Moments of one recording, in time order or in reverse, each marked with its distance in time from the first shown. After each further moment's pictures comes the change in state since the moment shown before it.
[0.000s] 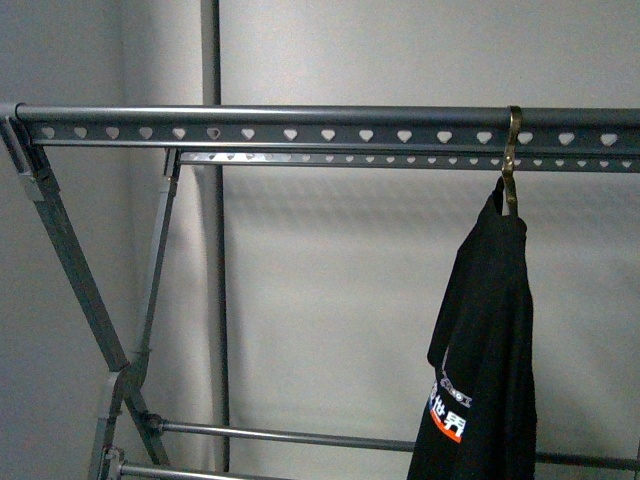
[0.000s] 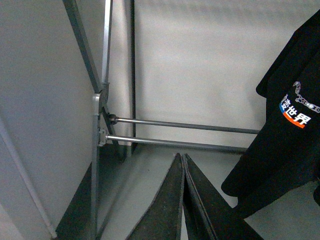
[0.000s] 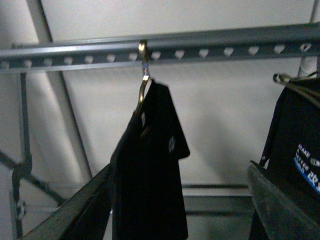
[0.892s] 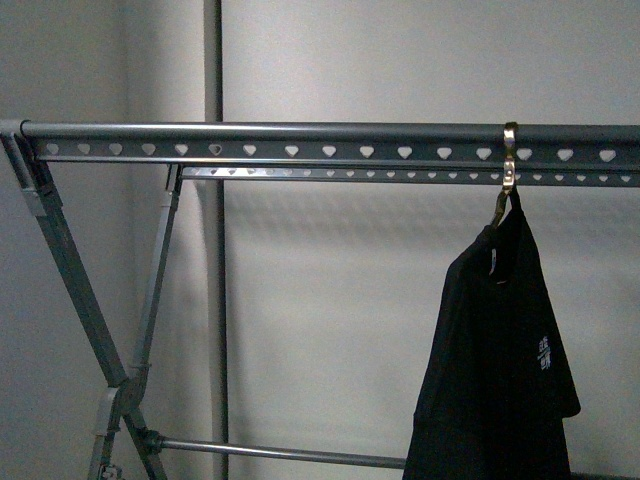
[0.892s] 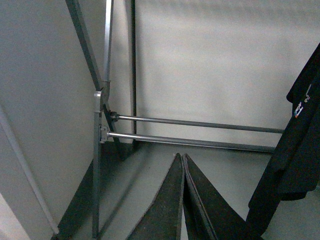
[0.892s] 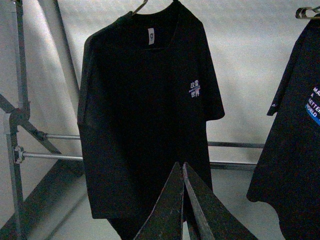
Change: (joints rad) left arm 0.000 -0.204 0.000 -0.209 0.000 0.000; right arm 0.188 -0.362 -0.524 0.096 0.180 -0.055
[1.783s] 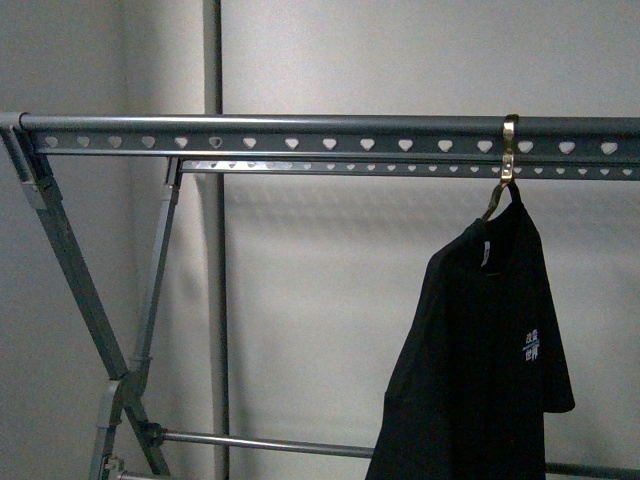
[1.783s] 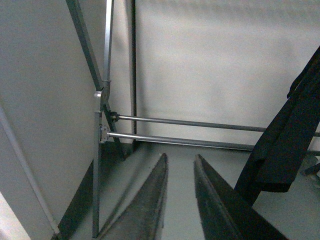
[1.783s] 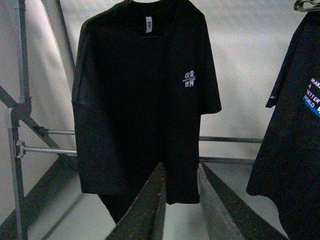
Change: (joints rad) left arm 0.000 -0.001 0.000 -0.002 0.000 0.000; right arm 0.001 -0.348 -0.104 -0.241 0.000 -0.001
